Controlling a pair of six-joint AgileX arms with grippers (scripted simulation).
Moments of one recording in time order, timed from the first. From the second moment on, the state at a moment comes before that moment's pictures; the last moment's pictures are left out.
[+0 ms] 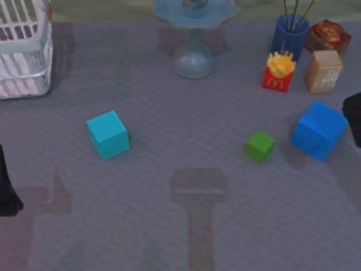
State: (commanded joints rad) left arm 0.00 0.00 0.00 0.00 0.00 0.00; right arm 0.23 1.14 0.95 -0.63 0.00 -0.20
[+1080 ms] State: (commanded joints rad) left arm 0.00 0.00 0.00 0.00 0.00 0.00; right arm 0.45 2.21 1.86 -1.22 0.00 -0.39
